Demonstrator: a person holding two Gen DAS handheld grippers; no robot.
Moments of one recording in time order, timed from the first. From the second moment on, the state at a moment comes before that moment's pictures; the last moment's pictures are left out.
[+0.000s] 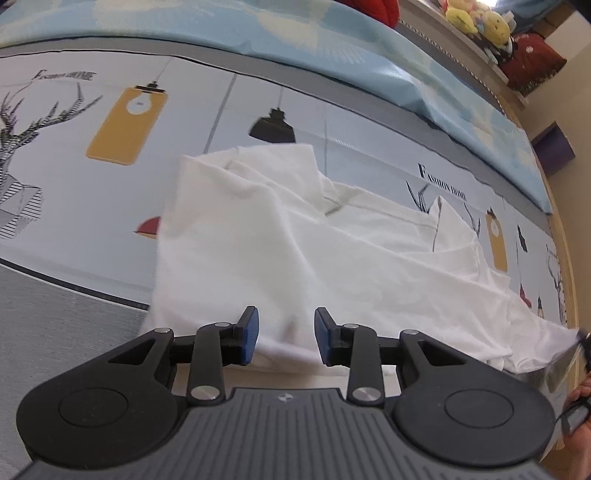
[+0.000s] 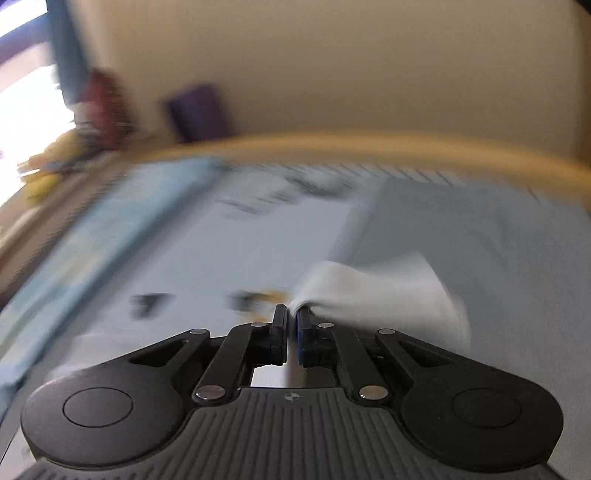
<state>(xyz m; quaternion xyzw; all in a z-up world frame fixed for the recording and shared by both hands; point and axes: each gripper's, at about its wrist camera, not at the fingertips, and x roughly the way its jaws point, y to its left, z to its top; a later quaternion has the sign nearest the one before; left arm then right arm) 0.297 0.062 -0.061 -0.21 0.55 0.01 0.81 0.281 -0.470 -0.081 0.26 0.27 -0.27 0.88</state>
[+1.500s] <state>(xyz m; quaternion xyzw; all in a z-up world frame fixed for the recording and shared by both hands) 0.301 0.154 -0.057 -0.30 0.51 0.11 0.80 0.288 -0.072 -0.059 0.15 0.39 0.44 0.80</state>
